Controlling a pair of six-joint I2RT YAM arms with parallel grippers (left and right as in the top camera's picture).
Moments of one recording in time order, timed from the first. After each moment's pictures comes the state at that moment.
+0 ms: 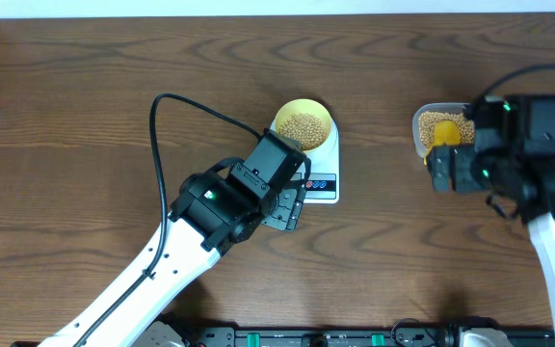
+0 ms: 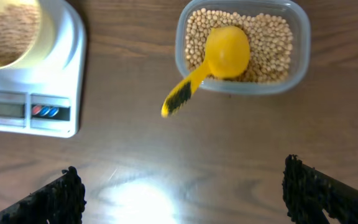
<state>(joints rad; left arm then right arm) -0.72 1.31 1.26 -1.09 -0.11 -0.33 0.01 1.16 1.24 -1.10 -0.10 -0.04</state>
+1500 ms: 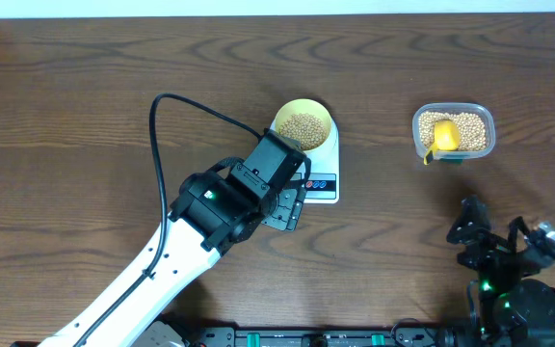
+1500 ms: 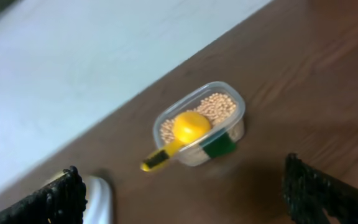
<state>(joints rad) -0.72 1.31 1.26 -1.09 -0.11 -0.33 0.01 0.02 0.34 -0.54 0.17 0.50</state>
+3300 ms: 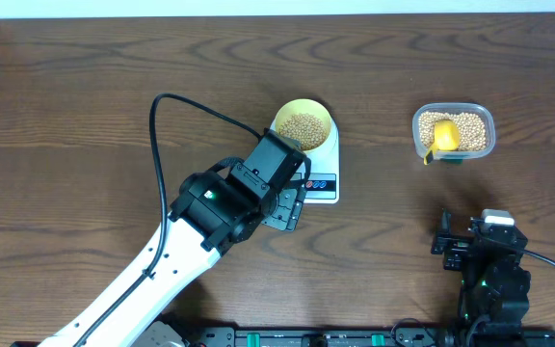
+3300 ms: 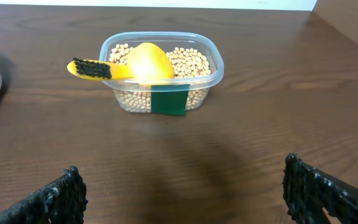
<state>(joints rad) -0.72 1.31 1.26 -1.09 -0.11 -0.33 0.01 0.02 0.14 -0.48 0.17 -0.04</state>
